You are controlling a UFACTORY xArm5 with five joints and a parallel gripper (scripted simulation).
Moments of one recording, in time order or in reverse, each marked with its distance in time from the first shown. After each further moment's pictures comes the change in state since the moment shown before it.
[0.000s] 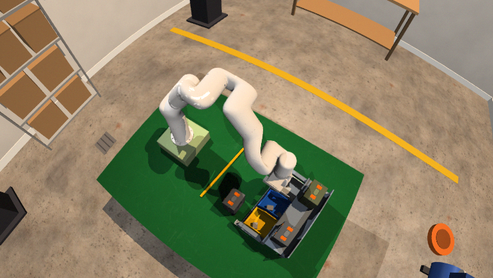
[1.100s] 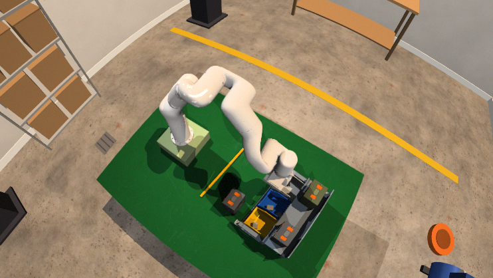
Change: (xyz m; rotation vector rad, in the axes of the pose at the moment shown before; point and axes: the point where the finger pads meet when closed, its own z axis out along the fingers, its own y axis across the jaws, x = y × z) arm 0.000 0.000 -0.015 0.001 0.000 0.000
